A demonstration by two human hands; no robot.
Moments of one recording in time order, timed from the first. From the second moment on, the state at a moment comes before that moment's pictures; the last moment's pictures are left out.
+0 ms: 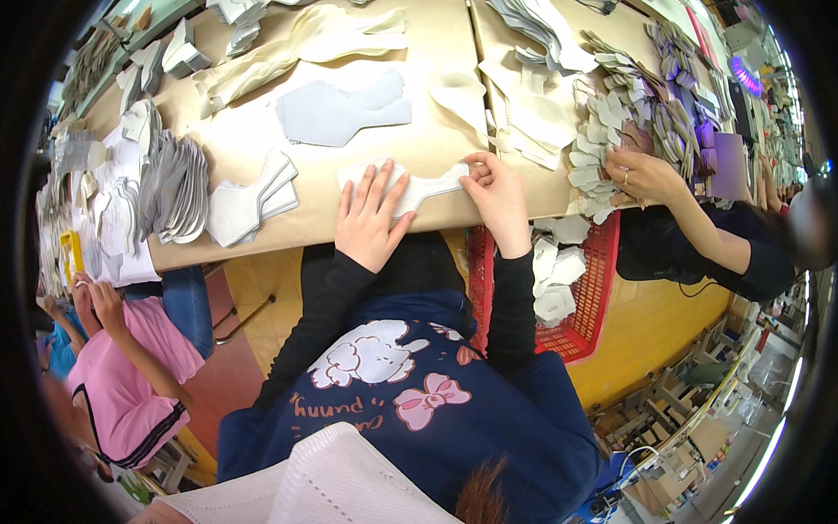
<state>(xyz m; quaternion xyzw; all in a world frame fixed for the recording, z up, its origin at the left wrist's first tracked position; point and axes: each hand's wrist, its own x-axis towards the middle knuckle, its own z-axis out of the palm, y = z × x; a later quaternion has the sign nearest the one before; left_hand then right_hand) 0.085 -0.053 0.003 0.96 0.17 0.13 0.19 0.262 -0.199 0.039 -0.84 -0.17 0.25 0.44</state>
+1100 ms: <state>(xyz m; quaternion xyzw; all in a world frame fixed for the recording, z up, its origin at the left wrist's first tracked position) 0.115 -0.045 0.009 0.87 0.17 0.28 0.37 0.223 -0.198 0.016 -0.89 -0.44 0.04 0.09</state>
